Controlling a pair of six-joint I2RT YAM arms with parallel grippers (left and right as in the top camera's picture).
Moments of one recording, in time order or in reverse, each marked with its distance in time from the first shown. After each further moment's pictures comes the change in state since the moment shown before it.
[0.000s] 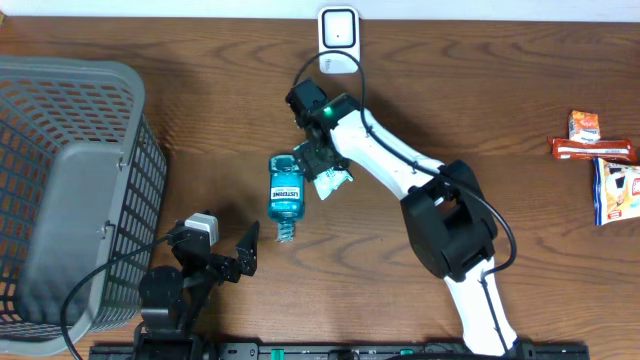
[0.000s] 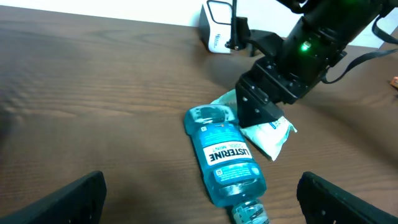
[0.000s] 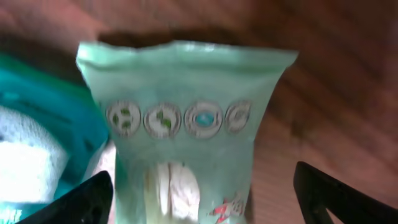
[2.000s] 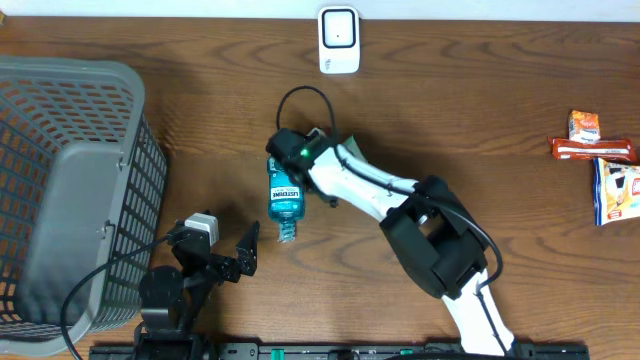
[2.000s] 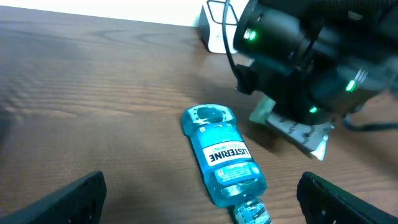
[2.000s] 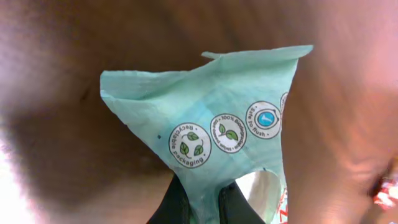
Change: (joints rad) left arm 0.000 0.000 0.000 0.000 0.000 0.000; right arm 0.123 -0.039 -0.188 -0.013 0.446 -0.032
